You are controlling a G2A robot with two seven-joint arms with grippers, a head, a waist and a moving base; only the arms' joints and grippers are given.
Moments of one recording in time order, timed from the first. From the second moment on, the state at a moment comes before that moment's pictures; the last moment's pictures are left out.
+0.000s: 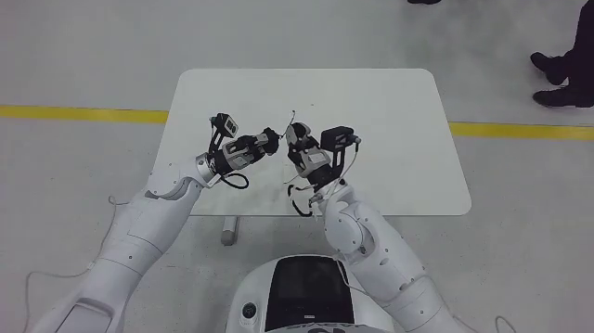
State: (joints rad) left arm 1.13 -1.07 -1.04 -1.22 -0.78 -0.34 -0.94; right arm -1.41 -1.49 0.97 -1.59 -0.92 -0.05 -0.14
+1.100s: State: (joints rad) left arm 1.14 -1.07 -1.11 -1.21 -1.04 -0.10 -1.03; right arm -1.45 -1.44 1.06 -1.60 -1.40 -0.07 -0.28
